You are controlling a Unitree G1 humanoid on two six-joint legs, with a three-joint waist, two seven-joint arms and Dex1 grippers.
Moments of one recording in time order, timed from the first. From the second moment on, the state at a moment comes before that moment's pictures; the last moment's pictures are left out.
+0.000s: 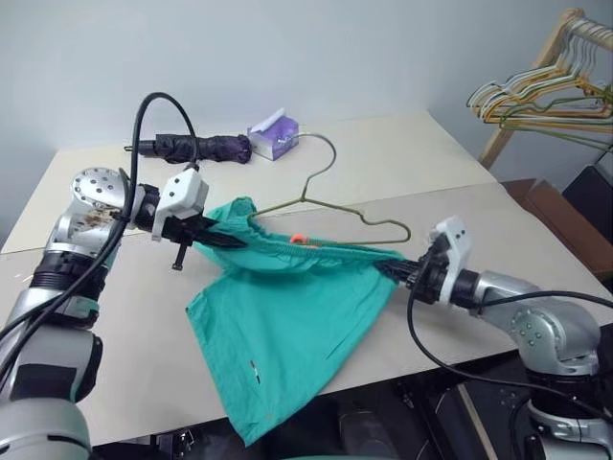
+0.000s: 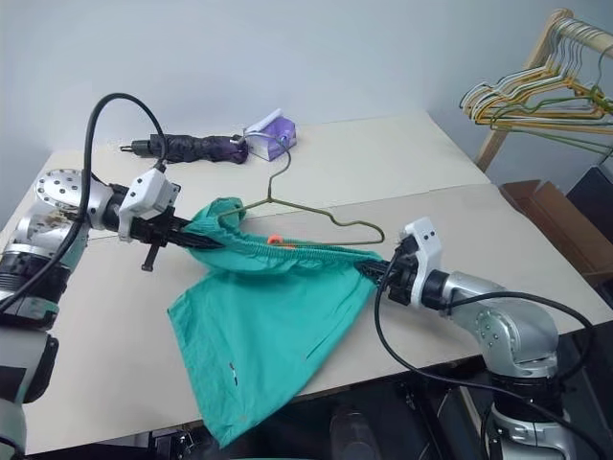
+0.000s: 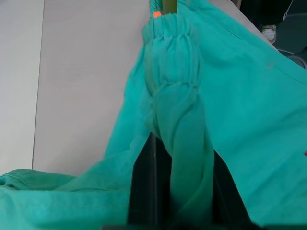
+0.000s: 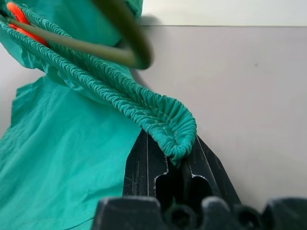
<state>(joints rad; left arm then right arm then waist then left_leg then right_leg) -0.89 0.89 -0.33 0.55 -0.42 -0.05 -1.61 -0.30 -0.59 -0.14 -0.30 0.67 0.97 0.64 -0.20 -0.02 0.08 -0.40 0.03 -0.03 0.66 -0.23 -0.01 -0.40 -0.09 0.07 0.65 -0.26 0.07</state>
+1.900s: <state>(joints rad) -1.03 0.93 -0.48 0.87 -0.29 -0.22 -1.61 -0.33 -0.81 -0.08 -0.21 0.65 0.79 0.84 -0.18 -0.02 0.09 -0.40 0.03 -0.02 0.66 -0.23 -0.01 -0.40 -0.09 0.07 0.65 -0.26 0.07</state>
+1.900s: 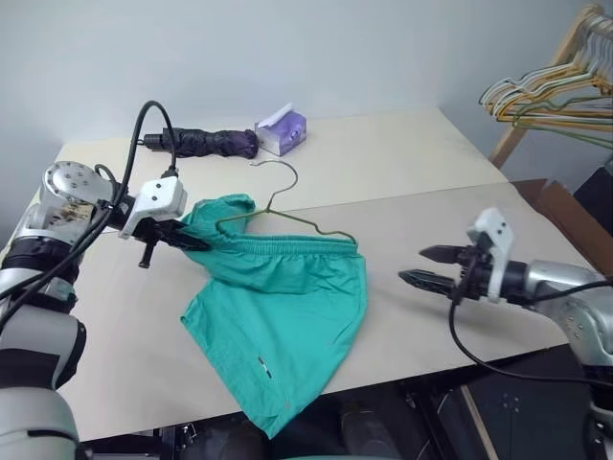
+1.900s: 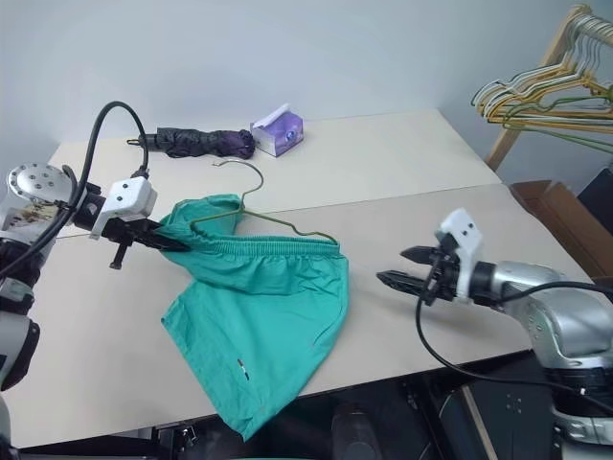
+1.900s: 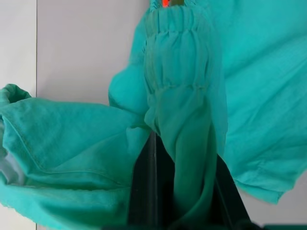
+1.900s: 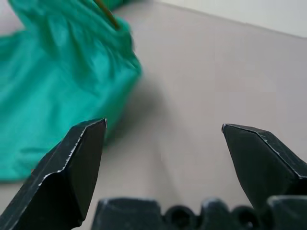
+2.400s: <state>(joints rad) -1.03 0.91 -0.47 0.84 -0.32 -0.19 -1.61 -0.52 -0.63 0.14 -0.05 0.47 0.82 0.79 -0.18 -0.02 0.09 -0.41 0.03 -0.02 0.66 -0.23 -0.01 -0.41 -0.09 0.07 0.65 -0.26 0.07</state>
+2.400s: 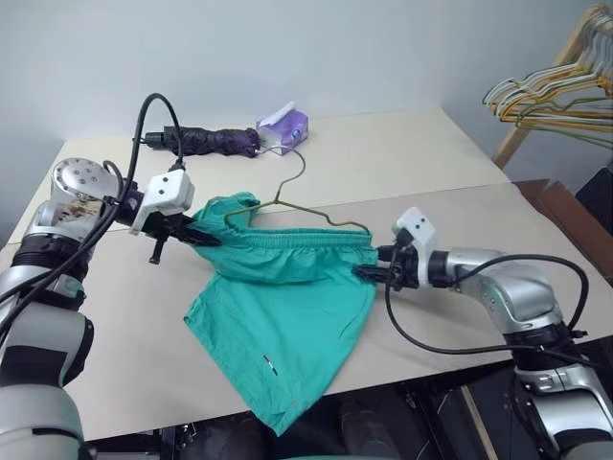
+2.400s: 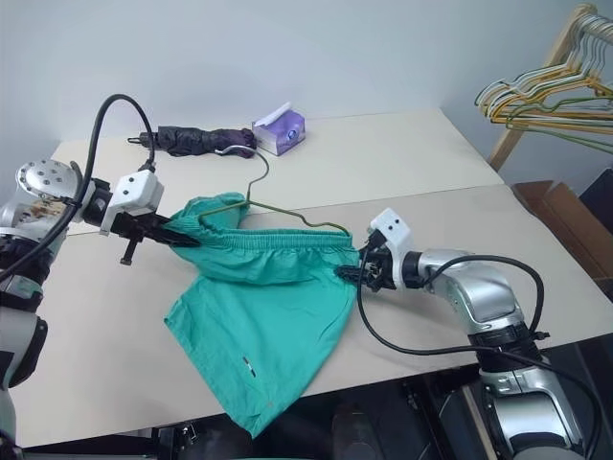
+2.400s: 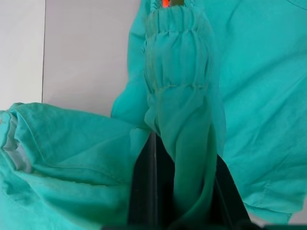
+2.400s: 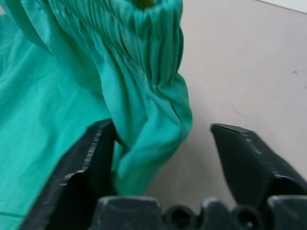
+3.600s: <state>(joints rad) -1.04 0.91 -0.54 0.89 -0.28 -0.30 -1.61 -0.41 -0.78 0.00 -0.15 0.57 0.81 0.91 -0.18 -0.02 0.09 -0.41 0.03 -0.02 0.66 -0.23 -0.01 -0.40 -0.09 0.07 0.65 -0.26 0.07</state>
